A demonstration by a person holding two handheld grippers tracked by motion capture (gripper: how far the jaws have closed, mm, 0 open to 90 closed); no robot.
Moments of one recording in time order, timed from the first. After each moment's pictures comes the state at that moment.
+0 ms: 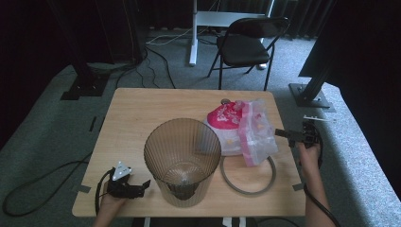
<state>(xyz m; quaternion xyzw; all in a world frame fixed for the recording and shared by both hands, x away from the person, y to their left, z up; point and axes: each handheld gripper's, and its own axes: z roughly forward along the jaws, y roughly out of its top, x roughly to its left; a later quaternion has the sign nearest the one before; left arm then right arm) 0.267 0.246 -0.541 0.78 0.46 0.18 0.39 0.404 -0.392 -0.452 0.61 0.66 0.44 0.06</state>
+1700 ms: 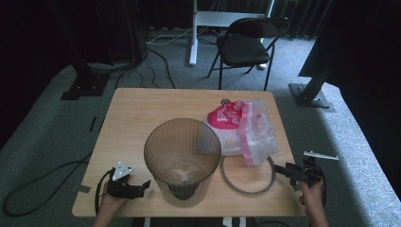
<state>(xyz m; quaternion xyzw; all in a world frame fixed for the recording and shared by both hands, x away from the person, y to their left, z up) 0.267 0.246 -0.541 0.78 0.46 0.18 0.39 0.294 -0.377 -0.493 0.58 0.68 0.45 0.02</state>
